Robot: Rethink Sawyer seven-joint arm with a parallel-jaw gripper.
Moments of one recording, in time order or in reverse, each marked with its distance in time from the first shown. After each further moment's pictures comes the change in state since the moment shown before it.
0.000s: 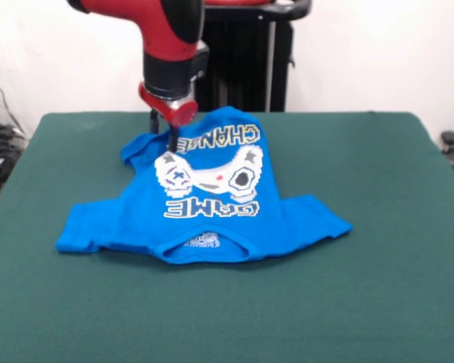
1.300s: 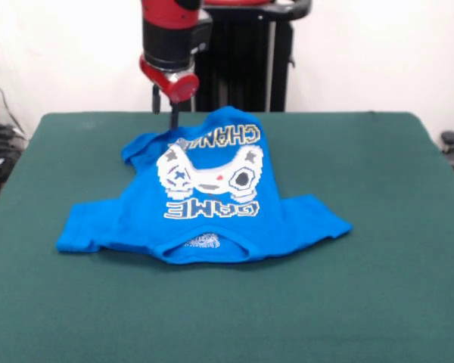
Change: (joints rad) arm 0.005 -0.123 0.000 0.086 0.069 0.032 0.000
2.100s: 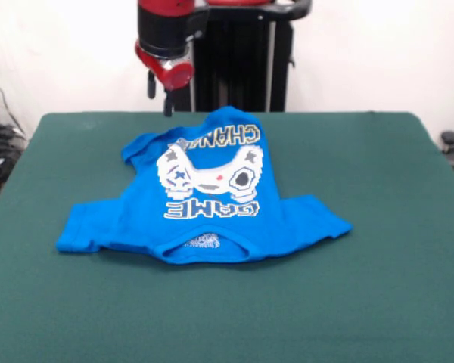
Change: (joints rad) arm 0.015 -0.063 -0.026 0.003 0.023 0.099 0.000
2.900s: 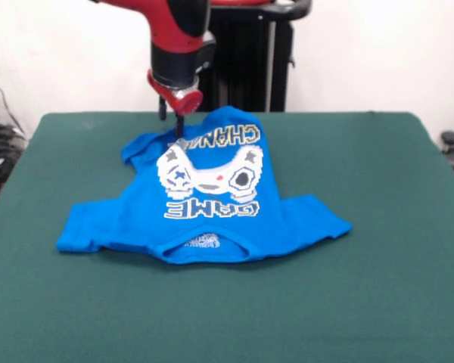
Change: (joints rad) arm 0.015 0.185 -0.032 -0.017 0.001 -0.127 0.000
